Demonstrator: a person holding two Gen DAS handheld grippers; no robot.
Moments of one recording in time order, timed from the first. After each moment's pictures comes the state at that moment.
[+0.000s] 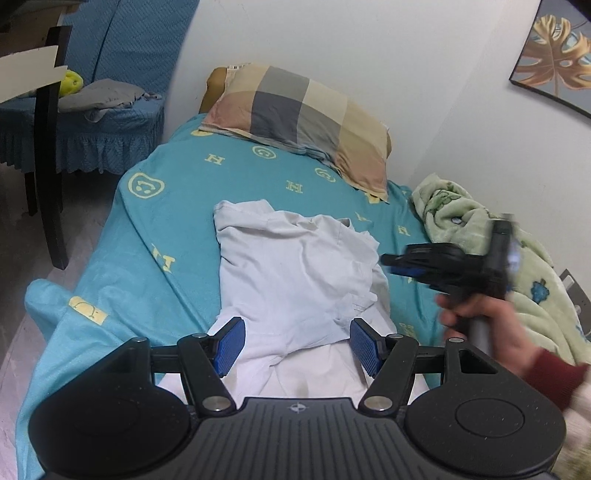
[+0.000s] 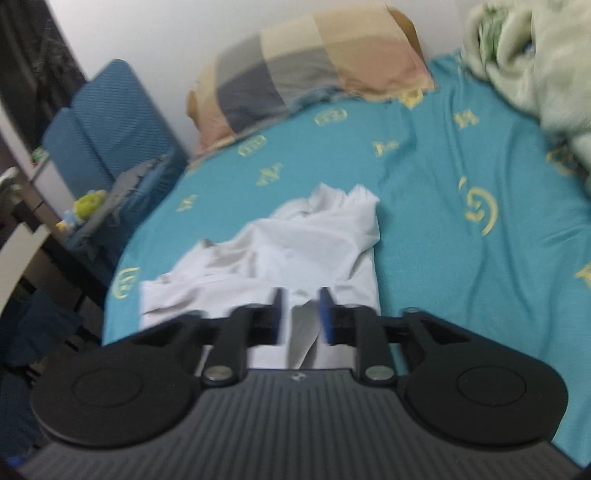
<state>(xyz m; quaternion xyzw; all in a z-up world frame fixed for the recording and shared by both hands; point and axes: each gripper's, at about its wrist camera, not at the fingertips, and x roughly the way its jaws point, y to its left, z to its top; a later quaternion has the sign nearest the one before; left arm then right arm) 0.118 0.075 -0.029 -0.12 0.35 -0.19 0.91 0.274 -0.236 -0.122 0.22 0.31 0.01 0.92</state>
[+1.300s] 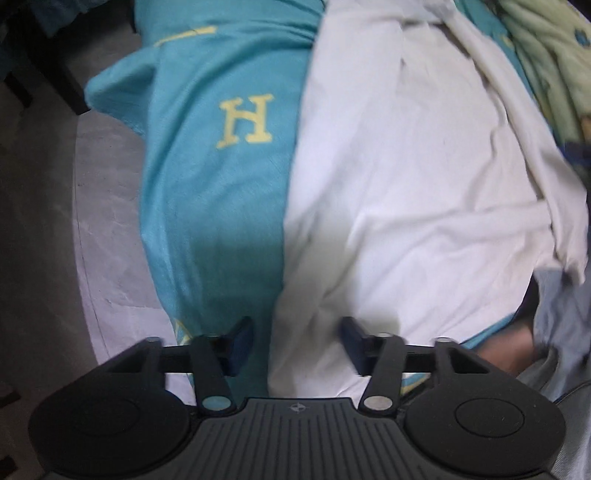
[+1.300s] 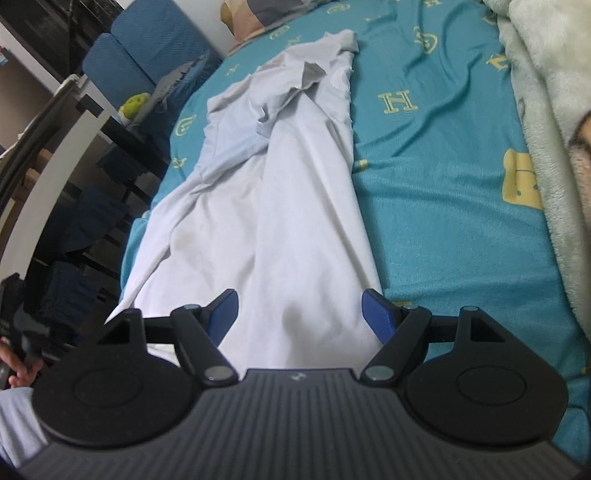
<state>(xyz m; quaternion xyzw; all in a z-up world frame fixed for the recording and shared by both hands) 0.060 0.196 -0.114 0.12 0.67 -0.22 0.70 0.043 -0.194 -0.149 0.24 0.45 0.07 0.86</state>
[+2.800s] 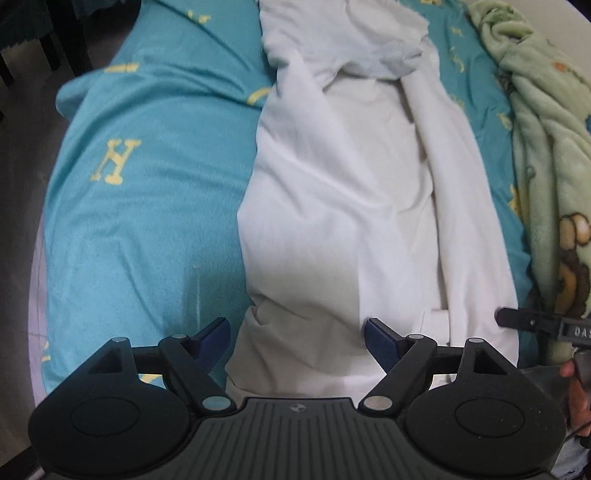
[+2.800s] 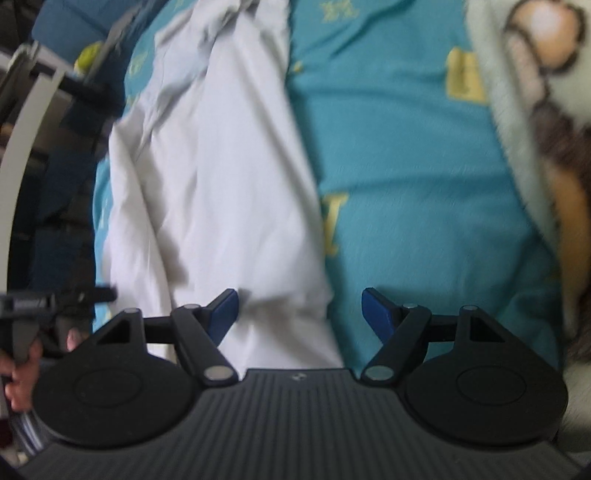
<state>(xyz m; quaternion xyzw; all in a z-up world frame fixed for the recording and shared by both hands) 0.051 0.069 -0.105 -0.03 0.66 -0.15 0.74 0.016 -0.209 -0.168 0.25 0.59 0.05 0.77</state>
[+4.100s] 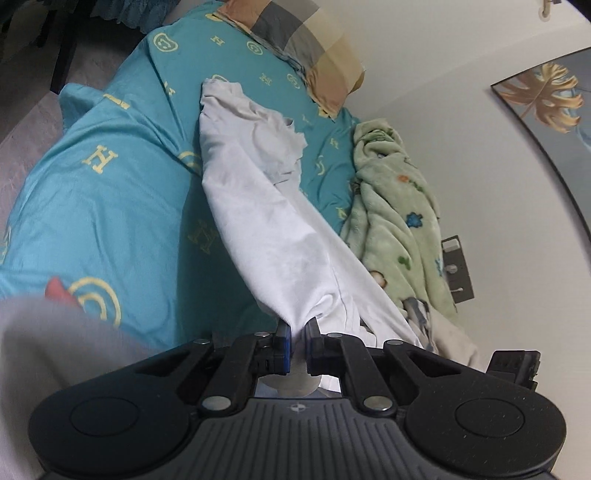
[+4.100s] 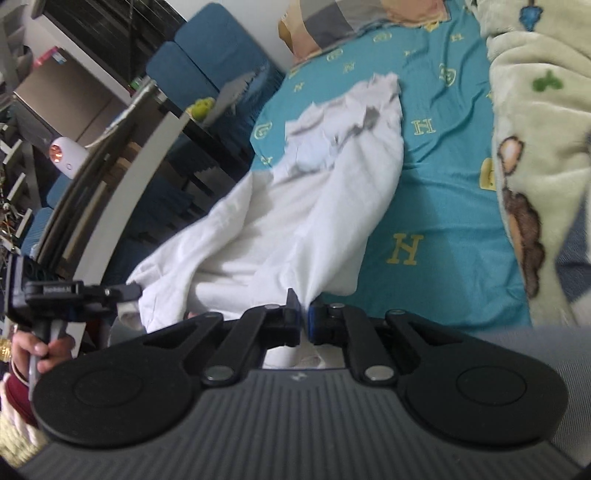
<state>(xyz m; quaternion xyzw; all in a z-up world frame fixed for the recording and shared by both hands) -0.093 0.170 0.043 -0.29 0.50 -0.27 0.77 -0.111 -0.213 -0.020 0.26 0.42 0.14 0.86</state>
